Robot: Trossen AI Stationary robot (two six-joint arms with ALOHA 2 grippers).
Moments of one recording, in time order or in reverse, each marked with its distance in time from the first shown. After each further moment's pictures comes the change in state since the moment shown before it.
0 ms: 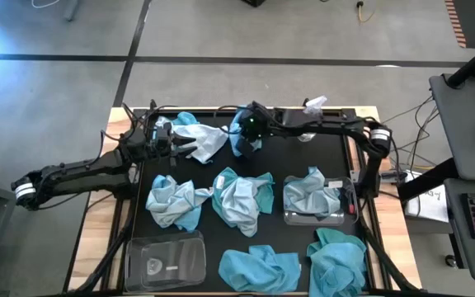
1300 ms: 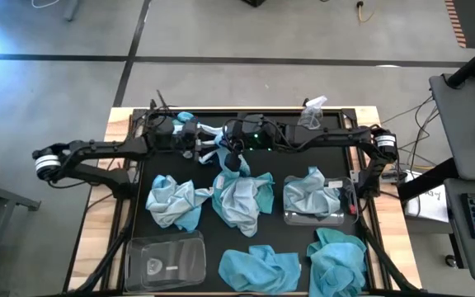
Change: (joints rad) left arm -0.061 0.483 0.269 0.156 0.074 0.026; right arm 0.179 -0.053 0.001 0.367 -0.044 -0.081
